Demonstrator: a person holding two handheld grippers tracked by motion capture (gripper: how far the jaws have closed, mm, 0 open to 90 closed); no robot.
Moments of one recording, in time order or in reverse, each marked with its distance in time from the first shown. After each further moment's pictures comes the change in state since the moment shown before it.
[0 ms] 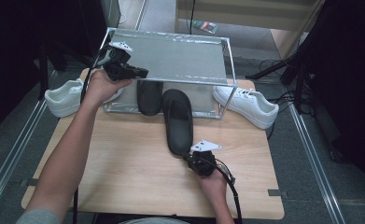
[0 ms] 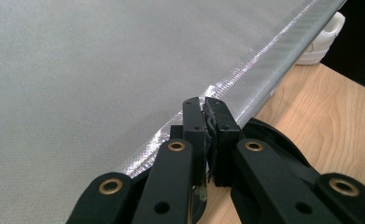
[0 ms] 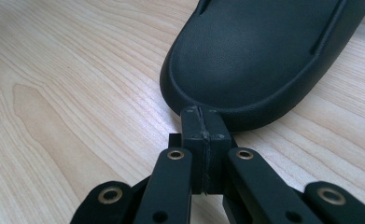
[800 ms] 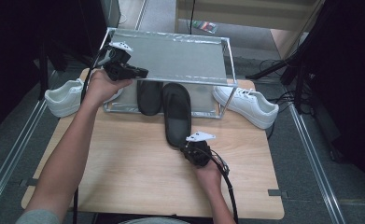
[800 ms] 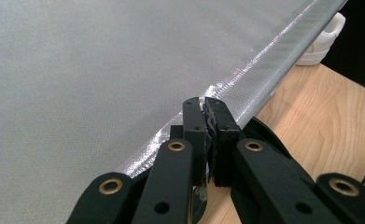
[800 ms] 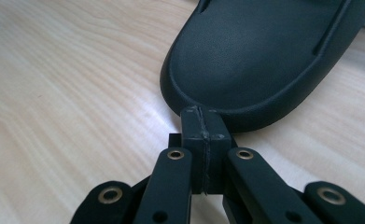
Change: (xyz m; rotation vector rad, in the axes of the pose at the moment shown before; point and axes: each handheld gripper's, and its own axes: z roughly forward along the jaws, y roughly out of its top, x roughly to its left) left arm 0.000 0.000 0.001 -0.003 0.005 0.001; right arm -0.008 0.024 0.022 0.012 -0.028 0.001
